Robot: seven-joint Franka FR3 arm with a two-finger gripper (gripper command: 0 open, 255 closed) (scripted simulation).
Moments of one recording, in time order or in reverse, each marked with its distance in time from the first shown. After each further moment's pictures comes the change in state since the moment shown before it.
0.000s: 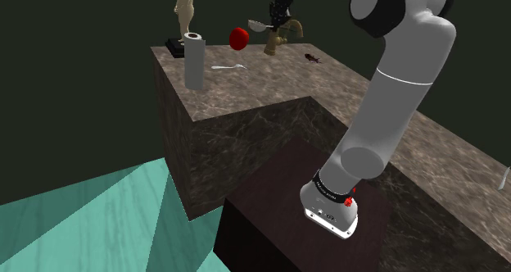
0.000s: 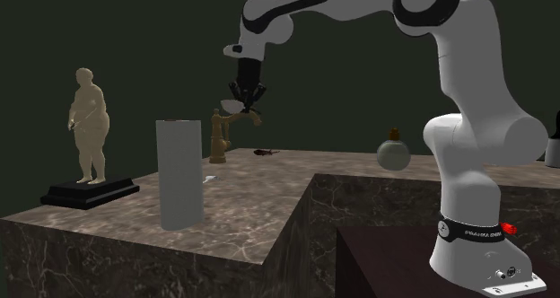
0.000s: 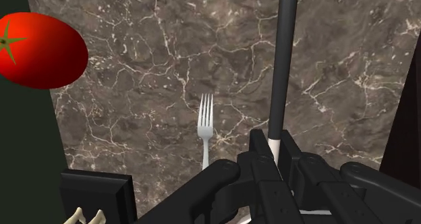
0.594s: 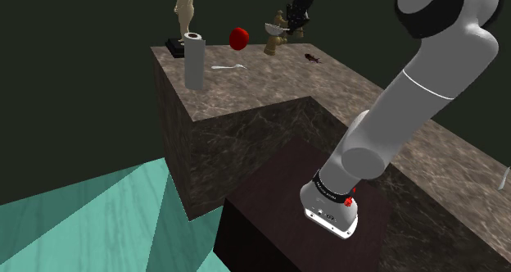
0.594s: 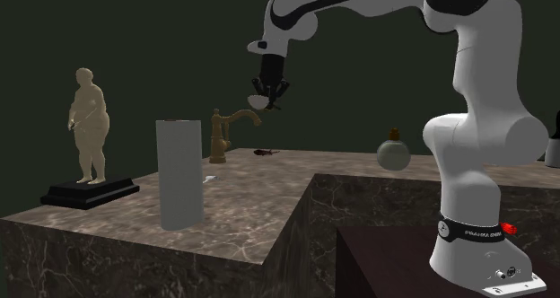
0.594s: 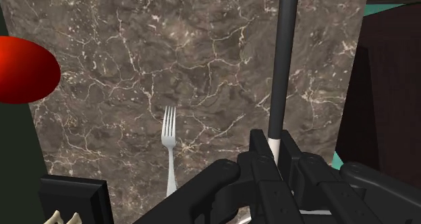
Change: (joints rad) arm 0.016 -0.250 -0.011 -0.212 -0.154 0.014 0.023
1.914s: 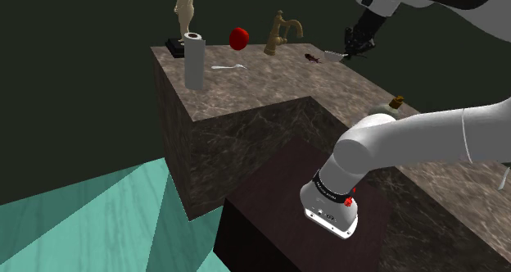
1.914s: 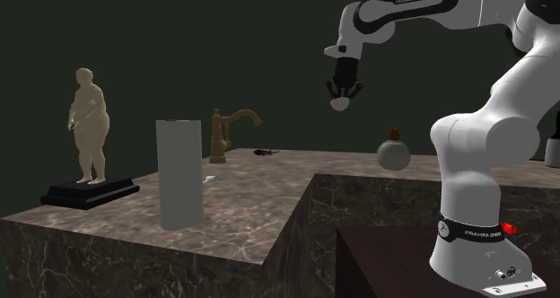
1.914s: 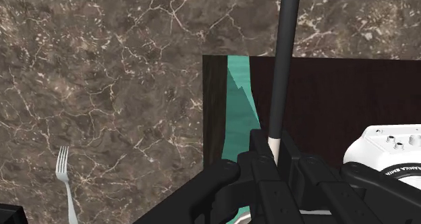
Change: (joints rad) arm -0.263 -0.680 0.040 -0.469 -0.357 -0.130 -0.073
